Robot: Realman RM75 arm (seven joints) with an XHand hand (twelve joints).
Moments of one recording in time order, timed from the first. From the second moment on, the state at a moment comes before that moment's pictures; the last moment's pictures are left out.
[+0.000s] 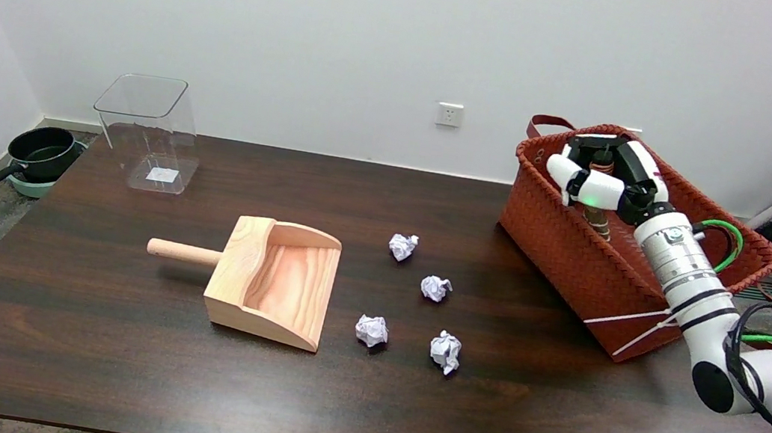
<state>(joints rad) 0.04 -0.79 1.32 -1.13 0.79 -0.61 -1.78</state>
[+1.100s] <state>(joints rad) 0.09 -0.80 1.37 -1.15 0.82 -0.66 -1.86</state>
